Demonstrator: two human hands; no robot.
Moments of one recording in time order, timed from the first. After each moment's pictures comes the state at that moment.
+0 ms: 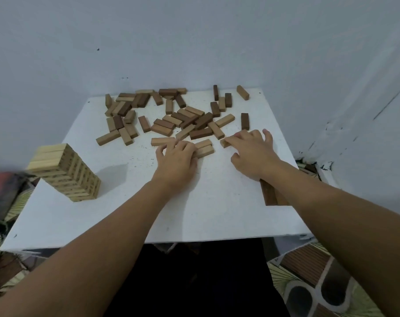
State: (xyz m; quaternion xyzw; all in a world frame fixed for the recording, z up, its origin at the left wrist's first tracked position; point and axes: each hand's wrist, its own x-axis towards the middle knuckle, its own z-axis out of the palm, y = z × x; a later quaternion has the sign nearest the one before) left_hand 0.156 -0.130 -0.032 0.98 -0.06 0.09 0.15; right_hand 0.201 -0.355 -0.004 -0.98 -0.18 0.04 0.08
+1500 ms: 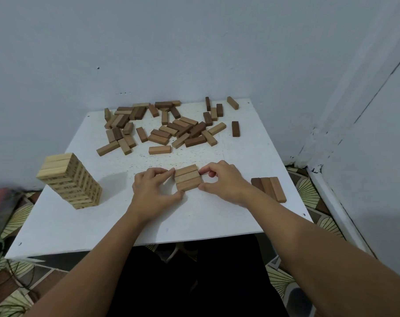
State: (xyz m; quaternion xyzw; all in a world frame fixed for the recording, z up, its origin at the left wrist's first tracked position) left_hand 0.082 -0.093 -0.028 0.94 0.05 0.05 0.33; right_hand 0.142 -0.318 -0.024 -0.91 -0.13 0.13 0.38
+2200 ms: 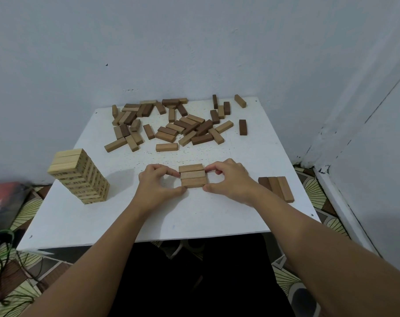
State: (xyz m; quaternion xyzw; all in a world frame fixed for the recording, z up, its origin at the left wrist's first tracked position) left_hand 0.087 -0.083 -0.016 0.90 0.08 0.01 0.43; right_hand 0.141 -0.316 -0.021 -0.91 -0.12 0.15 0.37
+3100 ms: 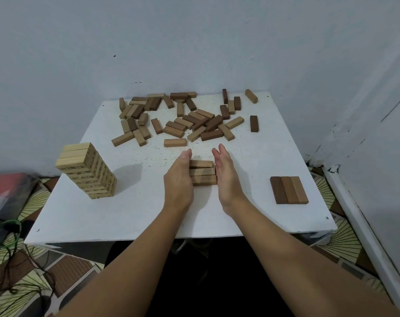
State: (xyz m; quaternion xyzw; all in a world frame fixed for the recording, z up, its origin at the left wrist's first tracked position) left_hand 0.096 -0.140 -0.028 0.71 0.14 0.11 0.68; right_hand 0.121 -0.251 -0.035 -0.62 0.03 0.11 0.78
